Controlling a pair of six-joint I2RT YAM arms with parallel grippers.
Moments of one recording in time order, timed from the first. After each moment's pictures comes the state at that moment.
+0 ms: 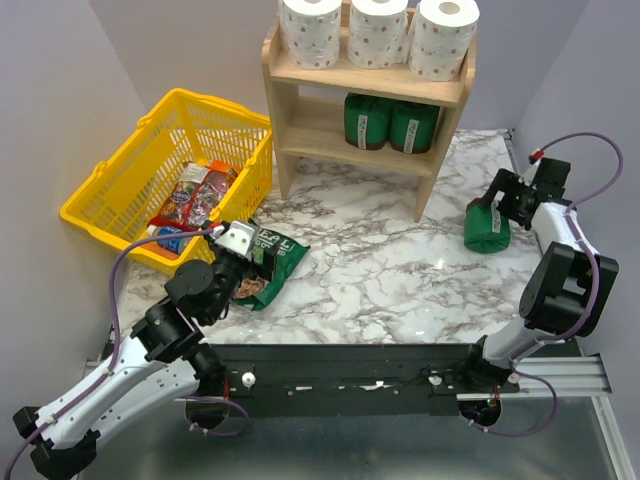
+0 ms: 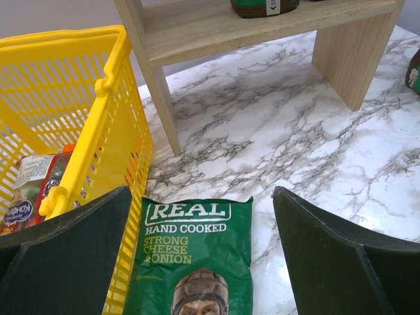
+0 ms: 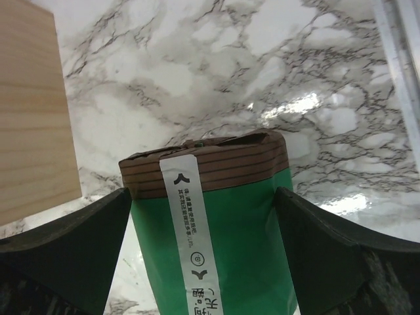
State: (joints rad) left arm -0.84 0.51 0.65 -0.18 -0.41 0.10; right arm -0.37 1.62 1.13 -0.31 -0.23 0.13
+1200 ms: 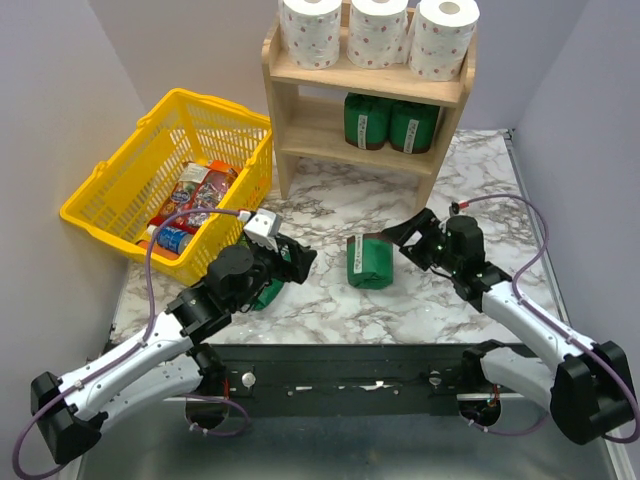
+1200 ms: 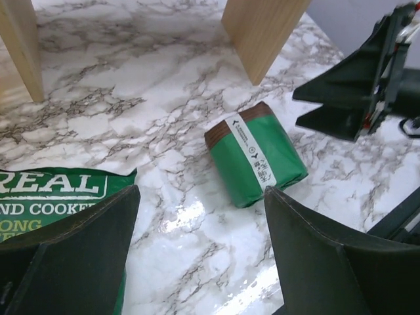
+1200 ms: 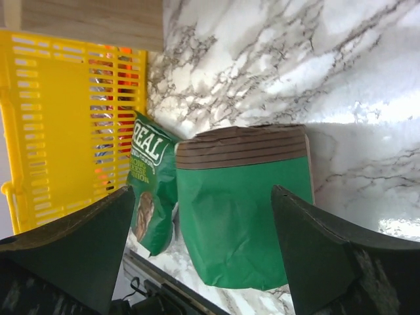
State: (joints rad) left arm -0.85 0.72 0.63 -0.09 -0.22 -0.35; right arm 0.36 1.04 0.51 0.08 -0.15 1.03
